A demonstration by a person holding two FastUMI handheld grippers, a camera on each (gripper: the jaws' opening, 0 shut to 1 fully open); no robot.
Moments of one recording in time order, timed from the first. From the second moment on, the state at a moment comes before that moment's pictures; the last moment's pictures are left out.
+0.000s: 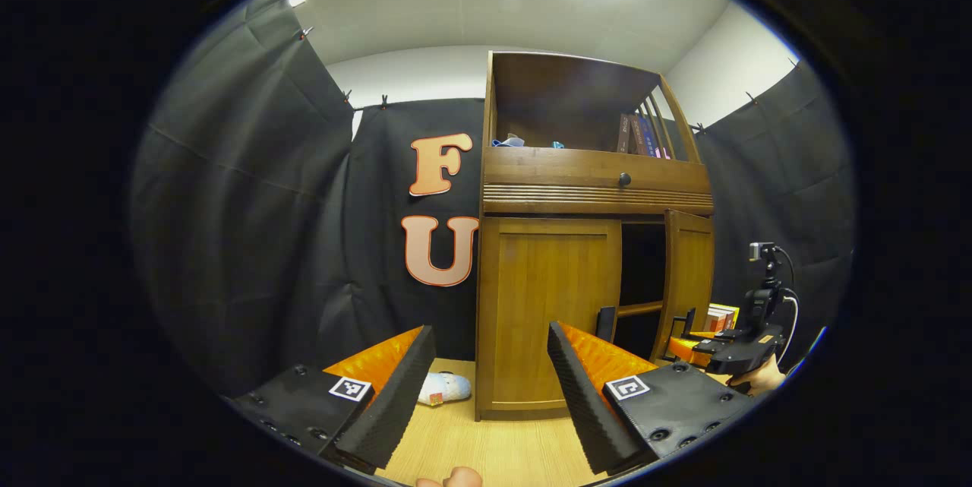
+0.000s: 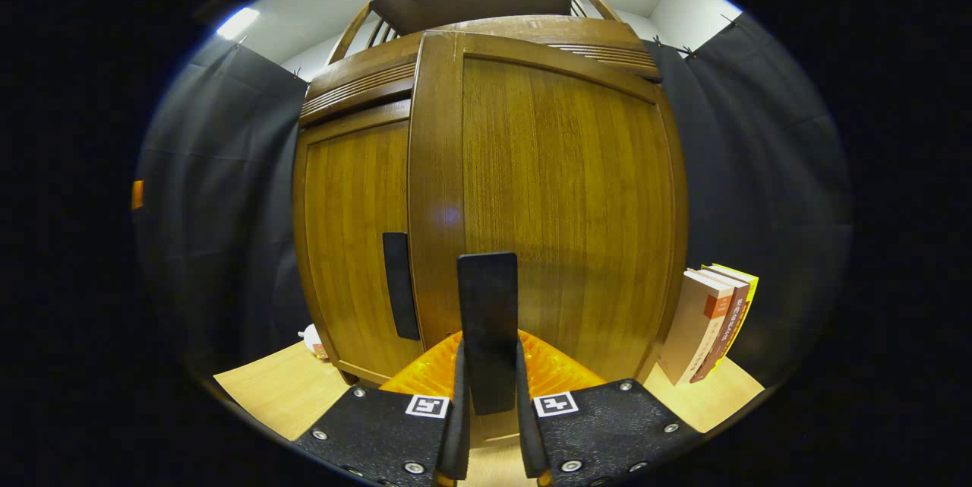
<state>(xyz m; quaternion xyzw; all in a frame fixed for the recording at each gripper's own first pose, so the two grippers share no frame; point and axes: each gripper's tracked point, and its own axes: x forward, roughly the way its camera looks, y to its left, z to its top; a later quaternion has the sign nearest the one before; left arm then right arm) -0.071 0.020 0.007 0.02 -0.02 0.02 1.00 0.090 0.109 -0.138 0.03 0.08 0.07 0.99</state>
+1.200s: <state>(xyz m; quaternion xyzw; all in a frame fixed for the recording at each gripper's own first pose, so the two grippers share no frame) -0.069 -0.043 0.002 0.02 -0.02 -0.03 1.00 -0.014 -0.064 -0.123 0.01 0.09 -0.07 0.99</state>
